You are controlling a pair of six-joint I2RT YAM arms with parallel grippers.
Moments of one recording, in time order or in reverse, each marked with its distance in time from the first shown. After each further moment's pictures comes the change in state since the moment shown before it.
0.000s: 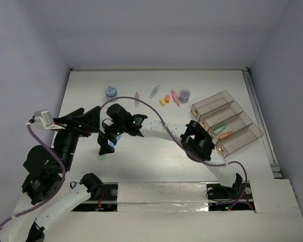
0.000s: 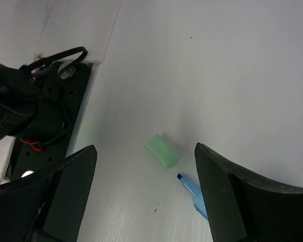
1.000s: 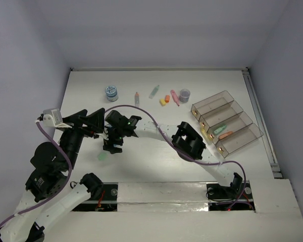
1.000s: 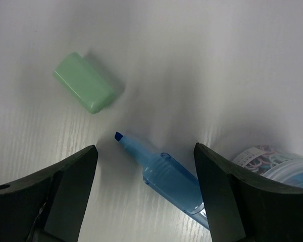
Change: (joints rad) left arm 0.000 0.018 -0.031 -0.039 -0.001 0.040; right arm 0.006 0.199 0.212 -0.378 0.247 -0.351
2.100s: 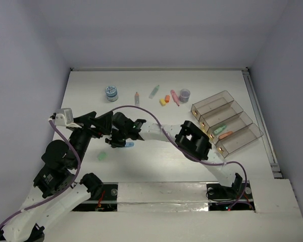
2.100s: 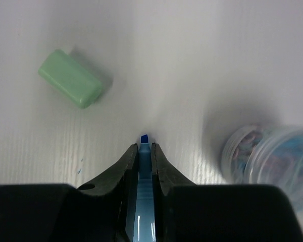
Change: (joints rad) left arm 0.000 -0.004 -0.092 0.041 0.056 -0.020; right arm 0.000 -0.074 -0.169 0.177 0.066 0.067
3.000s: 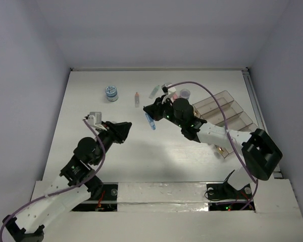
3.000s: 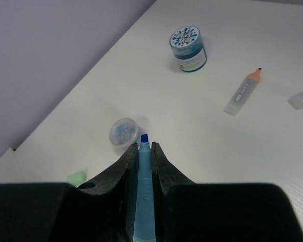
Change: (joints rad) left arm 0.000 0.015 -0.328 0.237 0.184 -0.193; right arm -0.284 -0.864 -0.983 0.826 0.333 0.832
